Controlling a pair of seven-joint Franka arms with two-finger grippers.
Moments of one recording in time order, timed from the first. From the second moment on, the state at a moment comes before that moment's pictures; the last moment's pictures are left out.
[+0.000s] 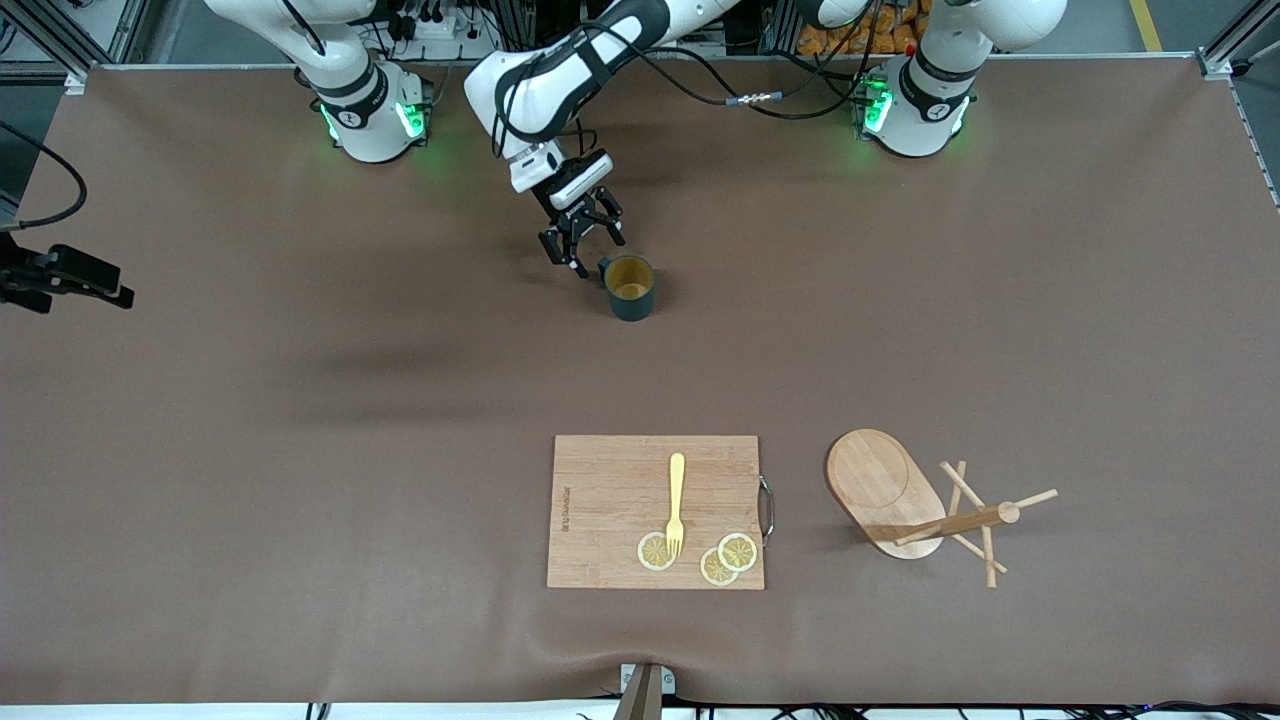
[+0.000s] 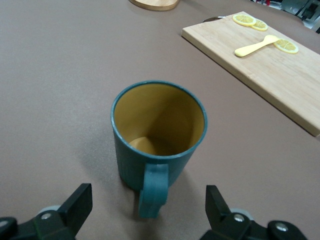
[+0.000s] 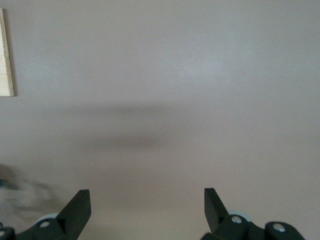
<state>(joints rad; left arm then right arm) -1.26 0.97 -0.10 -1.22 0.78 1.67 -2.57 0.00 0.08 -0.15 -1.54 0.05 1.55 -0.15</state>
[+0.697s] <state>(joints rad) -1.26 0.98 -0.10 -1.21 0.70 1.68 -2.53 0.00 0.07 -0.14 -1.51 0.04 1.49 -0.13</state>
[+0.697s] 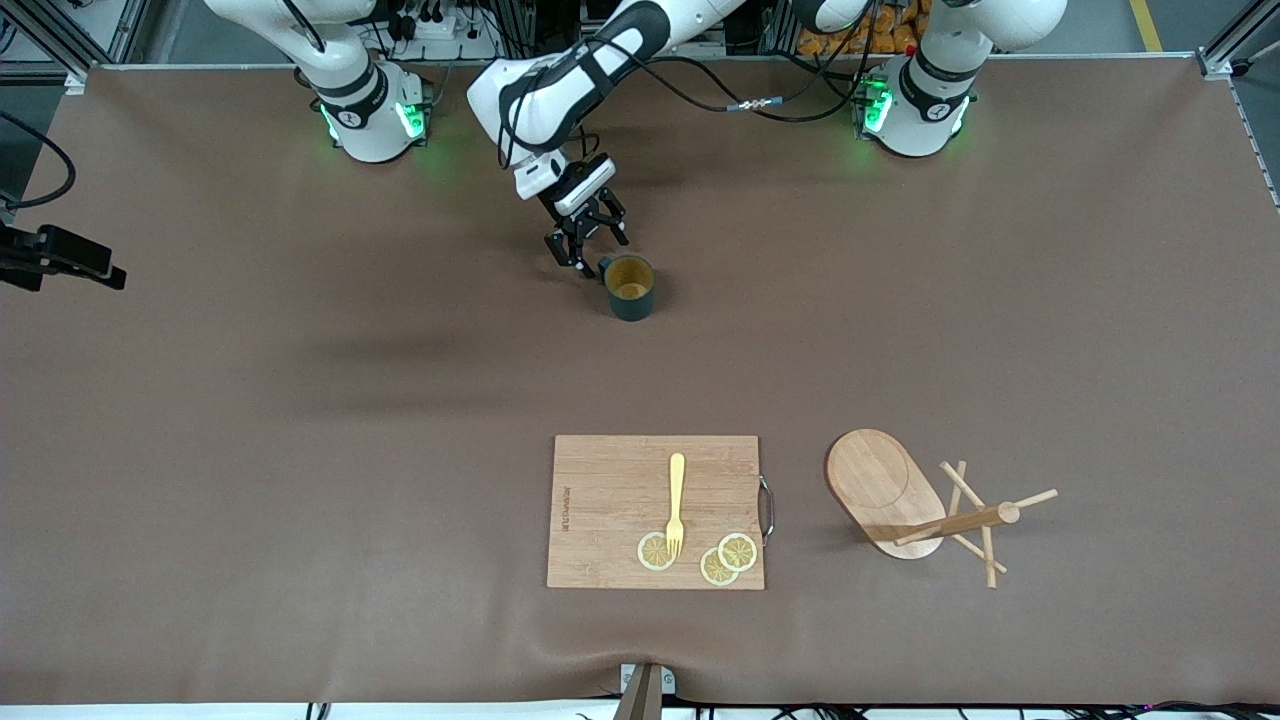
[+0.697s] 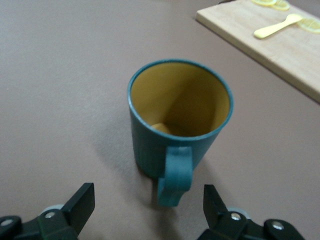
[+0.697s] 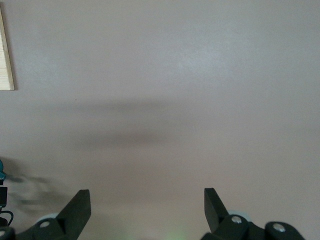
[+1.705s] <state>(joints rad) -1.25 0.98 -0.10 -1.21 0.66 1.70 -2.48 0.00 0.07 -0.14 -1.51 0.04 1.49 -0.13</state>
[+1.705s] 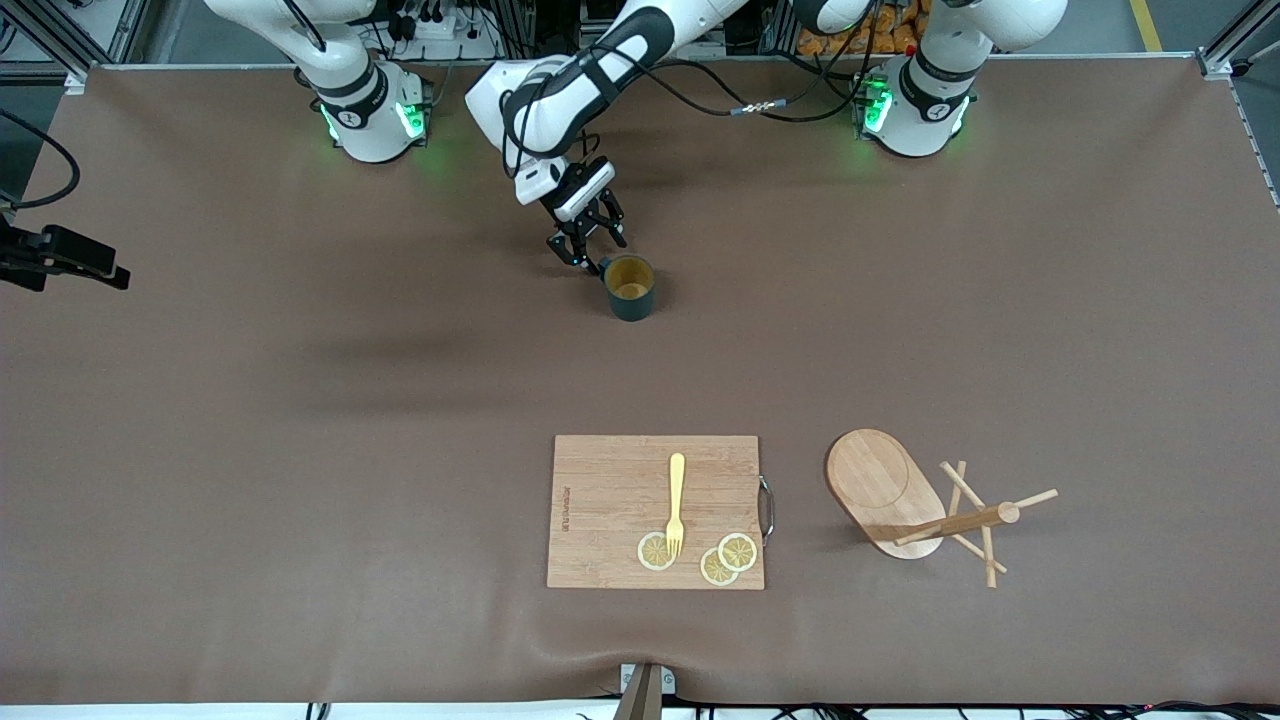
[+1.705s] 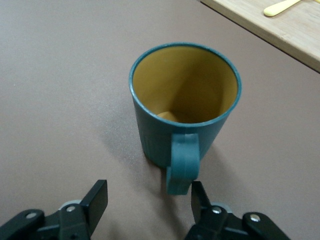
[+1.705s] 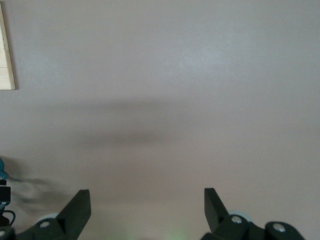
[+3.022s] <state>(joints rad) -1.23 0.99 -0.08 -1.21 0.66 1.73 -2.47 0.01 0.07 -0.14 -1.51 0.04 1.49 -0.13</state>
